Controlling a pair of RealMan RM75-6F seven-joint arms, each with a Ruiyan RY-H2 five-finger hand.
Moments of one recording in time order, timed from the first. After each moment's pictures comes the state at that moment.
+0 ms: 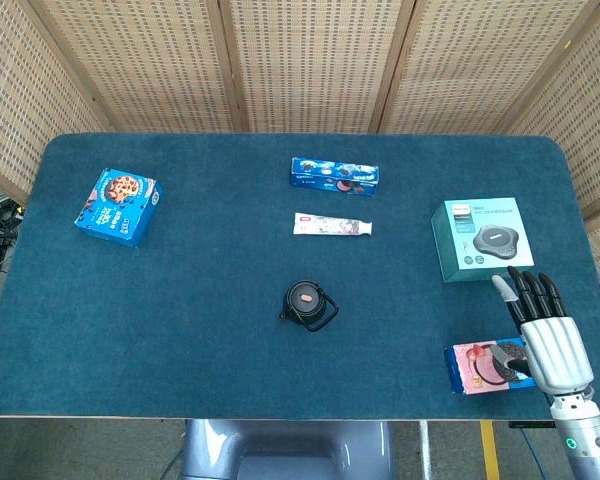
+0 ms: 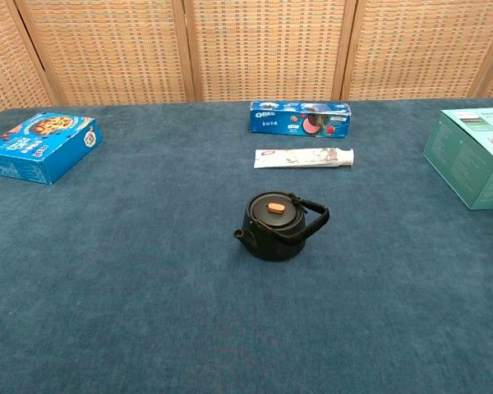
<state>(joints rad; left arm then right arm) 0.02 -0.92 -0.07 -1.69 1.47 1.60 -0.15 0.21 -1.15 -0.03 -1.60 -1.58 1.61 -0.12</state>
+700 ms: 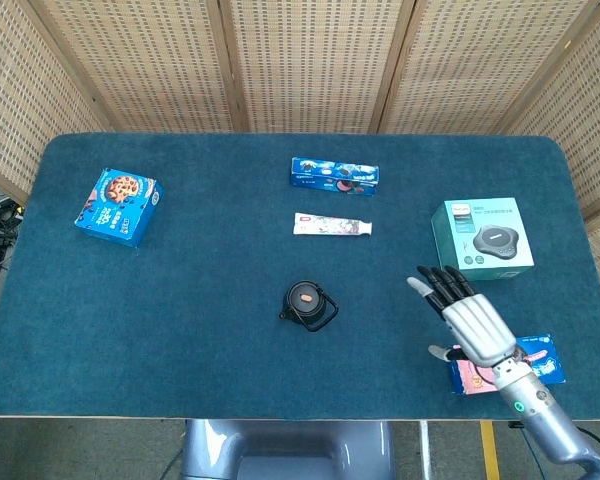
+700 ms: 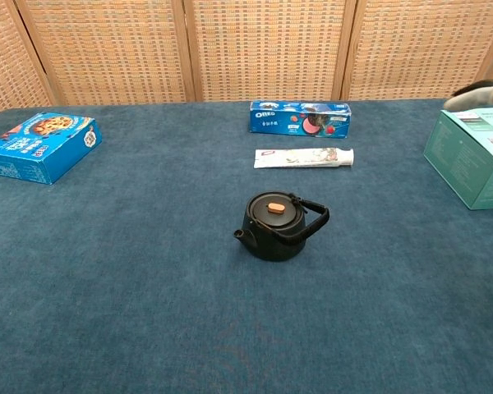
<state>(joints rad) -0.02 -0.92 -0.09 -1.69 1.41 1.51 -0.13 0.43 -1.09 0.02 -1.74 -1.62 1.20 -0.02</state>
